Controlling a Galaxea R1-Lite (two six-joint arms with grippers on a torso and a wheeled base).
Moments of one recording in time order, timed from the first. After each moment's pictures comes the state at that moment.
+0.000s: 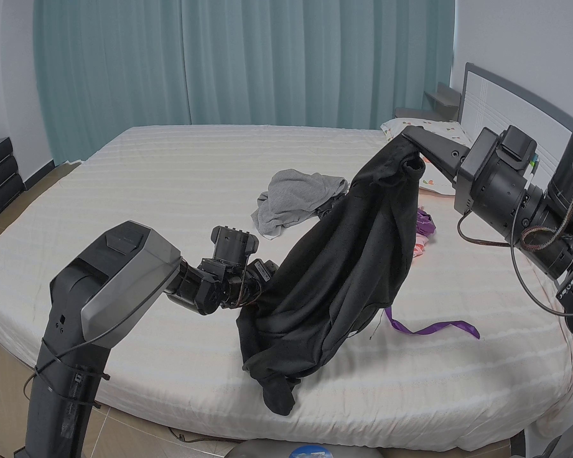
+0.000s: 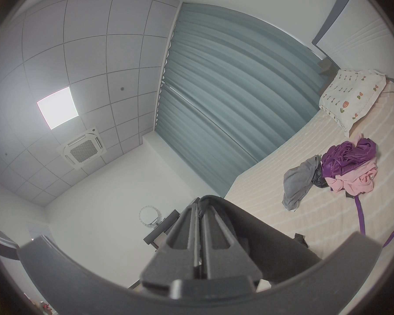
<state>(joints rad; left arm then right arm) -0.42 2.56 -1.55 -0.36 0.06 -0.88 0.56 1.58 -0.75 -1.08 0.14 0.80</state>
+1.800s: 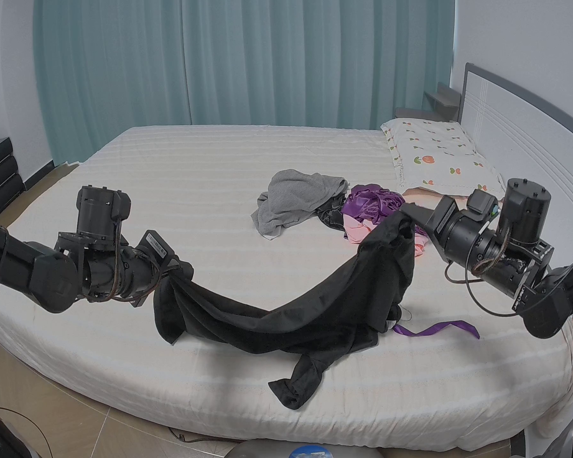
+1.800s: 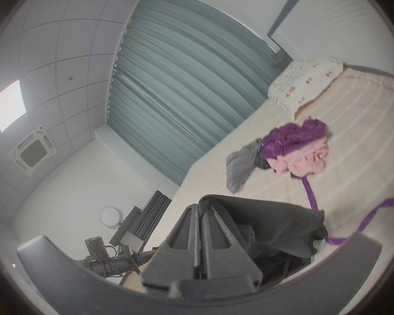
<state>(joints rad) -0.25 1.79 -0.86 -0.33 -0.05 -1.03 0.41 1.81 -0.69 -1.06 0.10 0.82</state>
